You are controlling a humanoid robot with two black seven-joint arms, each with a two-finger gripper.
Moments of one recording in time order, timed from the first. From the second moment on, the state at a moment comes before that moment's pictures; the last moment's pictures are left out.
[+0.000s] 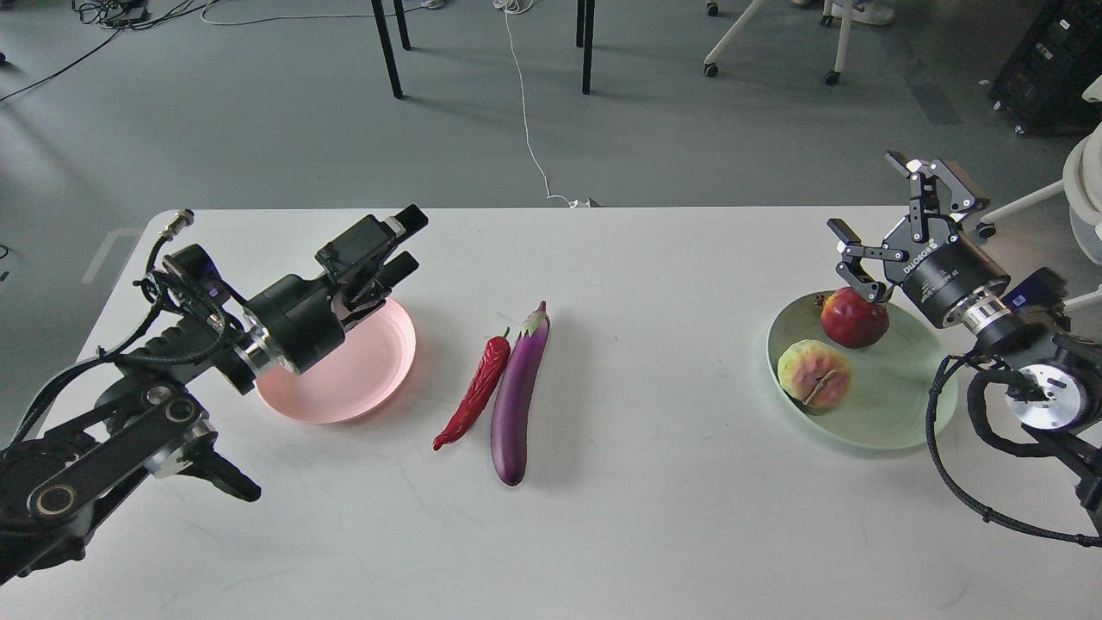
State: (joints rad) left arm -0.43 0.56 -0.77 -1.38 1.15 -0.18 -0.36; right arm 0.69 -0.62 0.37 0.83 0.07 0.49 0.49
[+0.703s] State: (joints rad) left arm -0.78 0.38 -0.33 -1.17 1.90 -0.32 -0.24; right arm 0.68 -0.66 0.38 0.83 0.07 0.49 0.49
